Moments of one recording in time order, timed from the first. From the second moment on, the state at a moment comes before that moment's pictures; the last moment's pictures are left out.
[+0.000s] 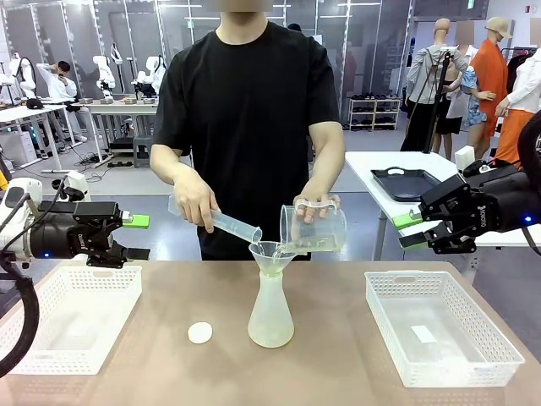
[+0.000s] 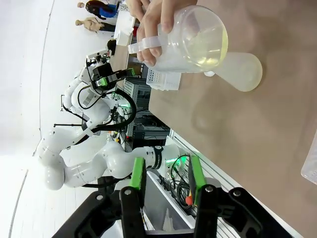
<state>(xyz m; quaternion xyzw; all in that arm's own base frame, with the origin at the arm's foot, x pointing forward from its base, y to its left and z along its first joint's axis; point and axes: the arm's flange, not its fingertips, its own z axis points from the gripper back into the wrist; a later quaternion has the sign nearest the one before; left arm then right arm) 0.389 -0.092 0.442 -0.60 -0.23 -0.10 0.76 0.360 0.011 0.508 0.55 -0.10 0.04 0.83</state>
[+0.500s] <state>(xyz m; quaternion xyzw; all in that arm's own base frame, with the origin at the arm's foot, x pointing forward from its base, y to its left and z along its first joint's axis) 0.389 -0.092 0.442 -0.60 -0.23 -0.10 0.76 0.360 0.011 0.508 0.55 -0.10 0.04 0.83</state>
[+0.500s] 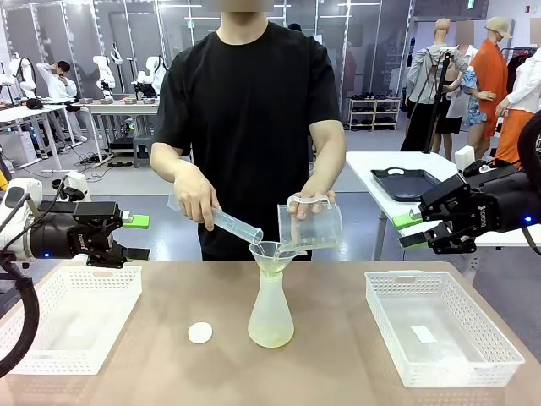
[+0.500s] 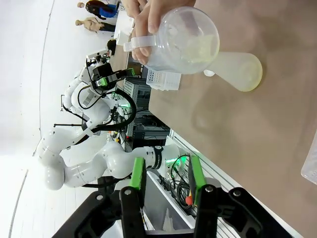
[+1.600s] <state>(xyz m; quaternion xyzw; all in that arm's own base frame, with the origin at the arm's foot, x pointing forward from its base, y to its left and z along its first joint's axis) 0.389 -0.092 0.442 -0.60 -0.23 -0.10 0.76 0.360 0.012 0.508 0.55 -0.10 0.04 0.83</state>
